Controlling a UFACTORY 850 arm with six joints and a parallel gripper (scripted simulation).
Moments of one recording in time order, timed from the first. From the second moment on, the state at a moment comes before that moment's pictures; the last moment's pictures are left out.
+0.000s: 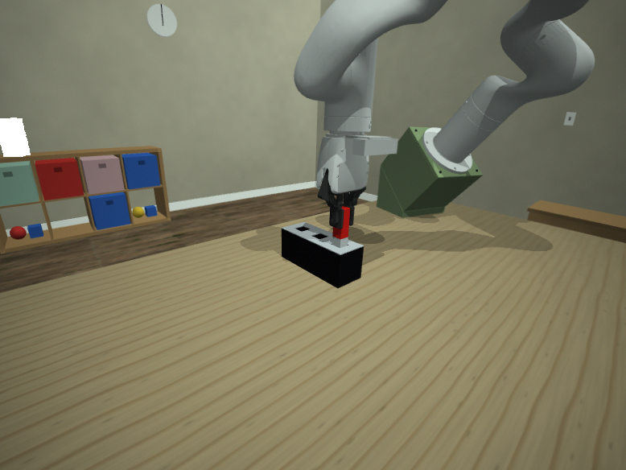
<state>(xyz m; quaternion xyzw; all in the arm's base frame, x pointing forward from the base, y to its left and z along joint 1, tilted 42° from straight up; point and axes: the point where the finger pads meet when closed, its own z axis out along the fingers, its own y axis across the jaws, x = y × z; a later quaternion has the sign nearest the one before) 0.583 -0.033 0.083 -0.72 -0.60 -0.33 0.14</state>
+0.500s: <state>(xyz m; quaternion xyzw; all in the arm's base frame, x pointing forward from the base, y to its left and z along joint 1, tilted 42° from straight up) 0.583 -0.033 0.083 -0.72 -0.60 -0.33 0.14</state>
